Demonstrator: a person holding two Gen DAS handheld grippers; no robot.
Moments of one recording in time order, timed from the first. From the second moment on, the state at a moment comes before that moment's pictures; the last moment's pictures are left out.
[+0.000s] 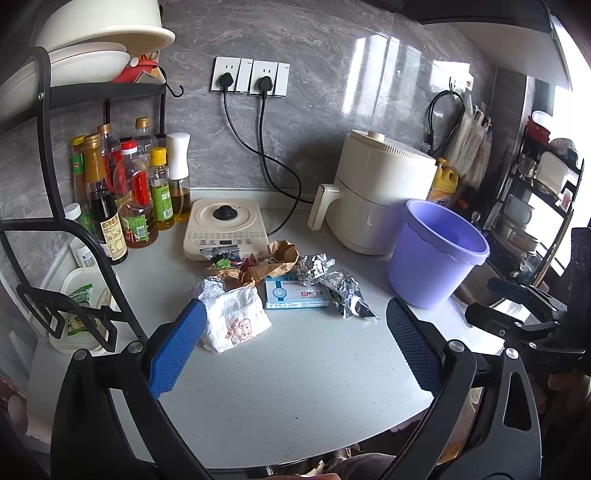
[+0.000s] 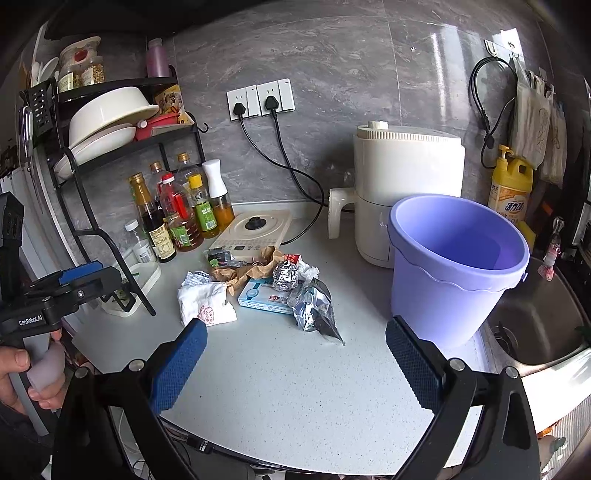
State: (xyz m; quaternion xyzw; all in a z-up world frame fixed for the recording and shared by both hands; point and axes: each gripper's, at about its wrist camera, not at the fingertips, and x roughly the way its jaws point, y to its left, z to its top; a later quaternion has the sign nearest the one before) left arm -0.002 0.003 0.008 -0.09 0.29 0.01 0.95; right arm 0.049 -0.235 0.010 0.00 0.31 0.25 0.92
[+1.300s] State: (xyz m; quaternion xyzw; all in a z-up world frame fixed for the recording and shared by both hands) left arm -0.006 0.008 0.015 -0.09 0.28 0.01 0.96; right arm 0.049 -0.231 0.014 -0.02 0.30 0.25 0.92
